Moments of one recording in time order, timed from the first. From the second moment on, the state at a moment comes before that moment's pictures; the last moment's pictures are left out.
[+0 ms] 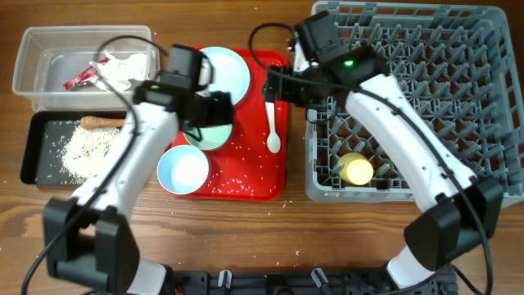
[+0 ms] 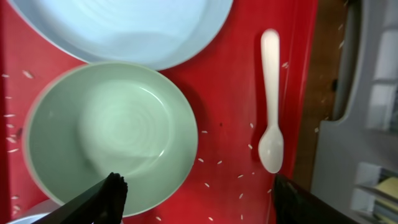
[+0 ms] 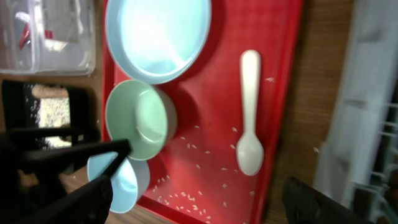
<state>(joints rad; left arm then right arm) -0.28 1.66 1.28 -0.80 0.17 -0.36 0.46 1.79 1.68 -0.99 -0.25 0.54</state>
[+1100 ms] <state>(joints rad) 0.08 1.77 1.50 -0.92 0.25 -0.30 0.64 2.06 1.68 -0.76 -0.25 0.58</state>
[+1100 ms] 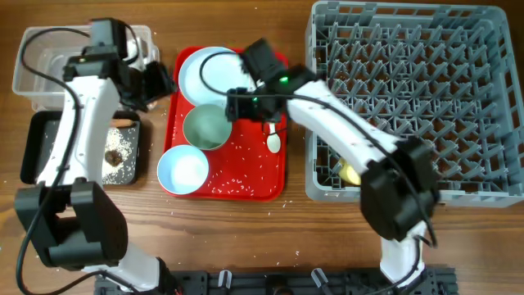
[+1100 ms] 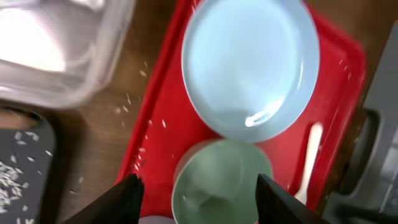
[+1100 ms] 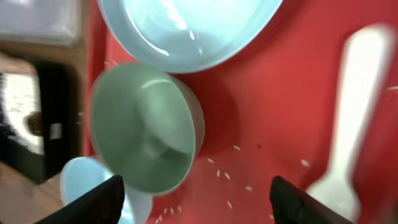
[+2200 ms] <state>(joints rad) 0.37 1.77 1.51 -0.87 0.27 -0.54 0.27 1.77 1.68 -0.69 0.77 0.46</state>
